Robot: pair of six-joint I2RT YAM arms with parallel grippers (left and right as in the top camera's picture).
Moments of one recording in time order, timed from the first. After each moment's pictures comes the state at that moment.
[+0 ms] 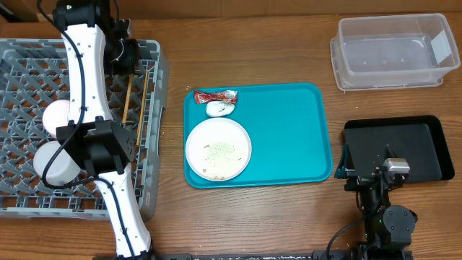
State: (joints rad) left arm 0.13 2.43 2.62 -1.61 0.09 0.04; right arm -0.05 0.01 0.02 -0.03 -0.03 0.10
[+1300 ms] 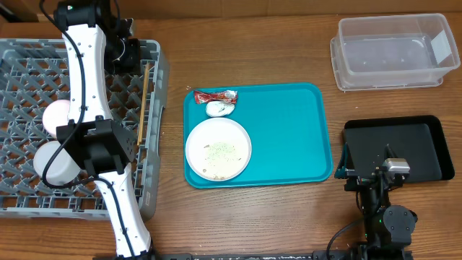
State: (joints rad) left arm 0.13 2.43 2.60 -1.59 0.14 0.08; right arm -0.05 0.01 0.02 -0.04 -0.03 0.10
